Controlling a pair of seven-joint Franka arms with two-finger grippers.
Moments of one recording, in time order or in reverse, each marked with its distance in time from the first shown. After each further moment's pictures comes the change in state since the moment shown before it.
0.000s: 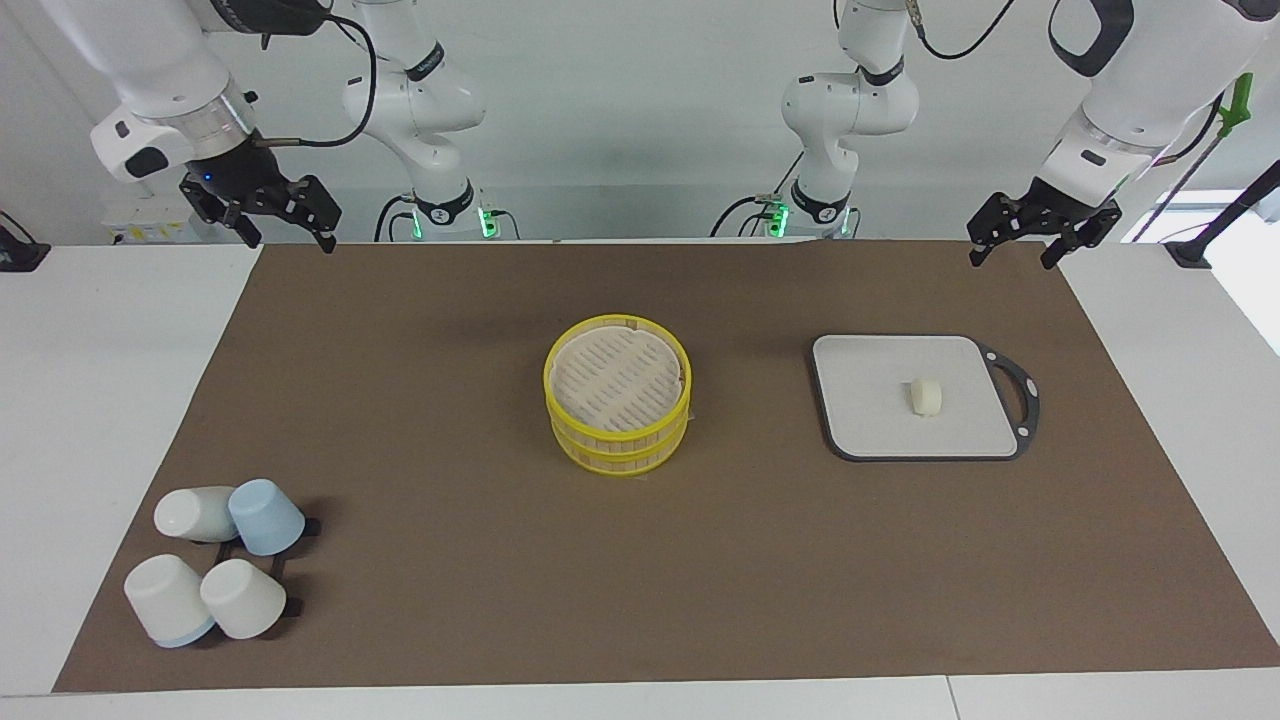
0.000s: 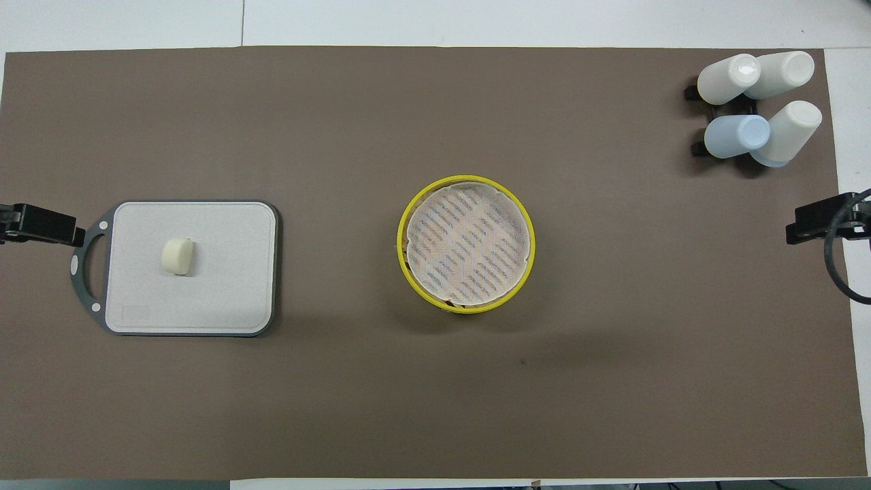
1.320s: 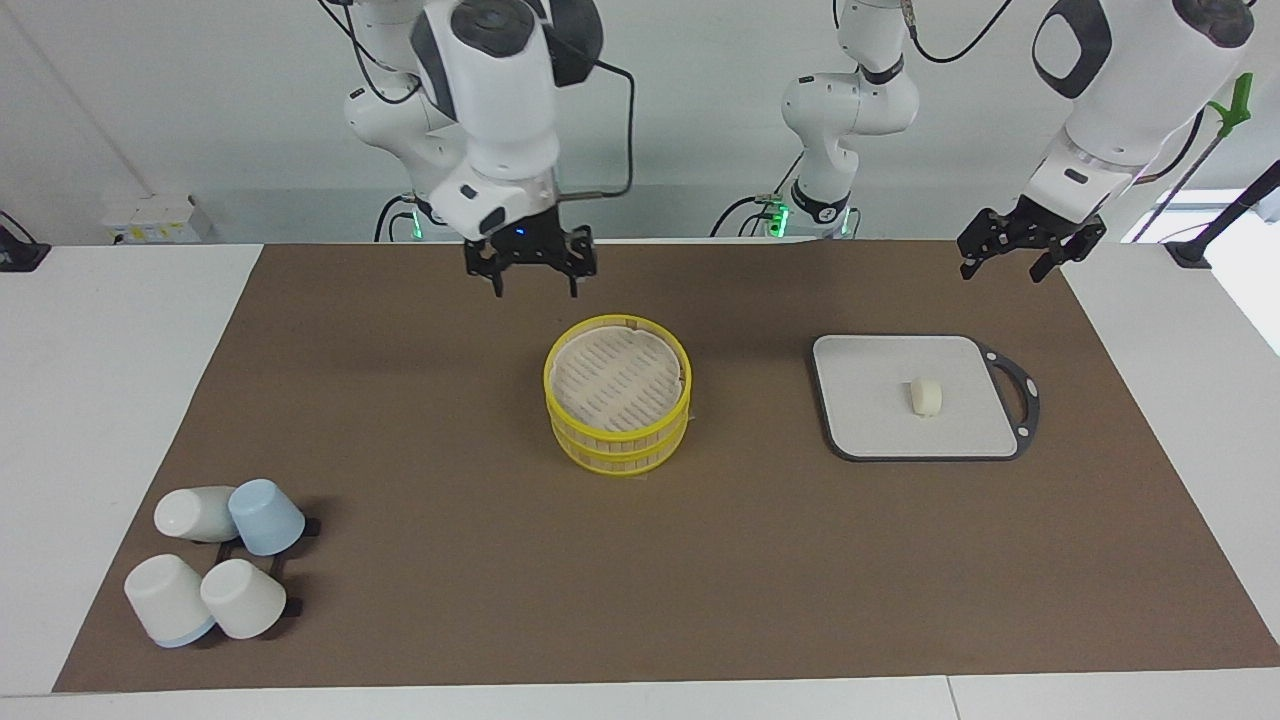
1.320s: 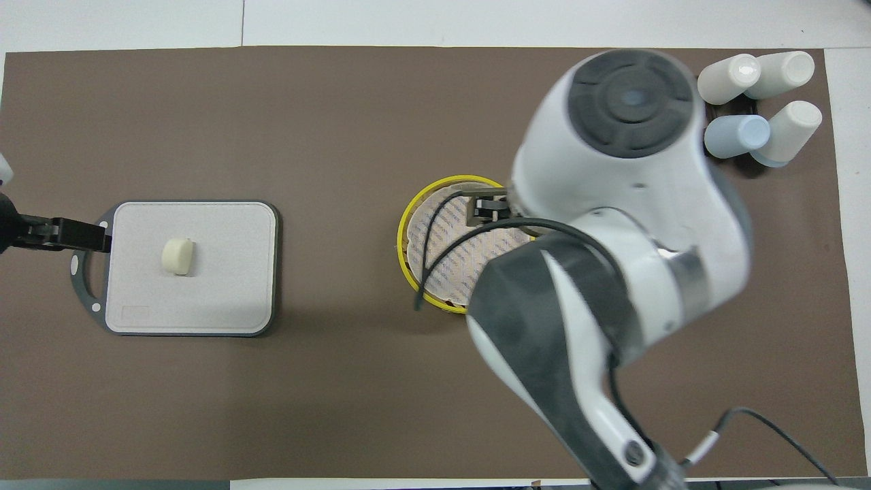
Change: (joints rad) left arm 0.000 -0.071 0.000 -0.249 0.000 0.227 0.000; right arm 0.511 0.354 0.043 0.198 0.007 0.200 0.517
